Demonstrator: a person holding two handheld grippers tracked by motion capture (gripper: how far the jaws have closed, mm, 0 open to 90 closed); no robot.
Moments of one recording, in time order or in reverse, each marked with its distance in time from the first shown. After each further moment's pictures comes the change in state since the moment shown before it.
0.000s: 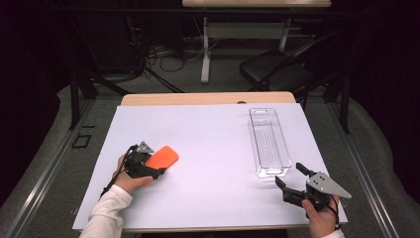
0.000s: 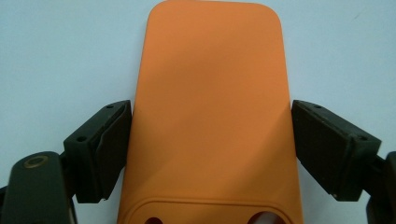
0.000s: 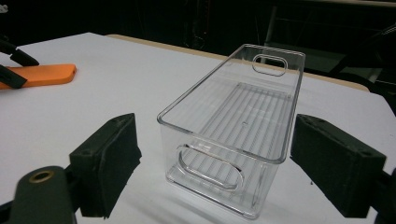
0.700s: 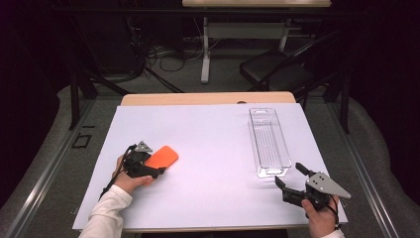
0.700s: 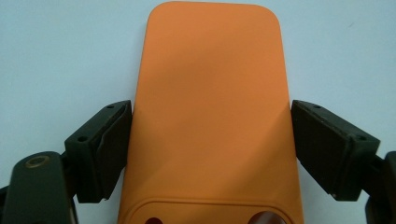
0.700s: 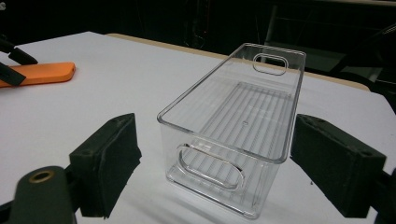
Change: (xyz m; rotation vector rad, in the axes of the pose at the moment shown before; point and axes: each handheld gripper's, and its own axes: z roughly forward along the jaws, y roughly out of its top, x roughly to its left) left arm 0.002 0.001 -0.005 -0.005 -0.024 -0.036; right arm 0.000 0.000 0.001 0.004 -0.002 0.000
